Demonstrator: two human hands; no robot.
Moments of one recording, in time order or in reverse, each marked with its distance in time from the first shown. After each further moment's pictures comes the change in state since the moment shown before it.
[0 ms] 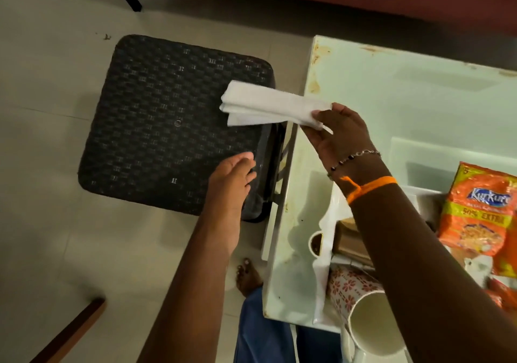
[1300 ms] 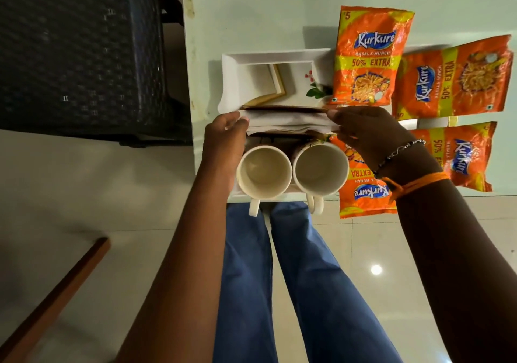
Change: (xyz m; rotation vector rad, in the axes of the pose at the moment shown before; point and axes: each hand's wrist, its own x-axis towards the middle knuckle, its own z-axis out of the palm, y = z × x) left_hand -0.094 -0.097 0.115 0.462 0.058 -0.081; right_hand -0.110 -0.049 -0.250 -0.759 0.072 0.091
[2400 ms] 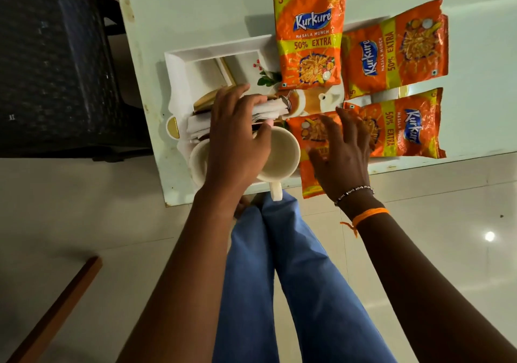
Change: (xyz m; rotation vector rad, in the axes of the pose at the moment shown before) left_hand -0.041 -0.010 0.060 0.668 -0.094 0.783; right_hand -0.017 0.106 -0.029 -0.796 0.369 -0.338
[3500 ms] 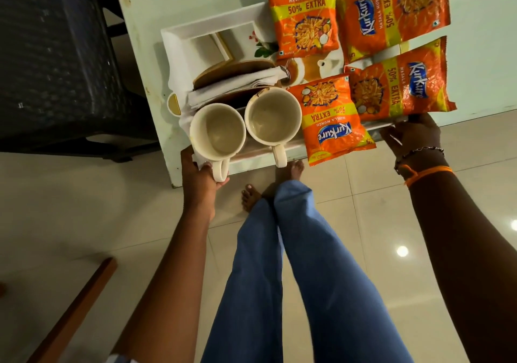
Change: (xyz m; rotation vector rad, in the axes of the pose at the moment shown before) left_hand -0.077 -0.095 0.021 -0.890 0.183 -0.773; right_hand -0.001 0.094 -0.013 1.179 0.225 0.768
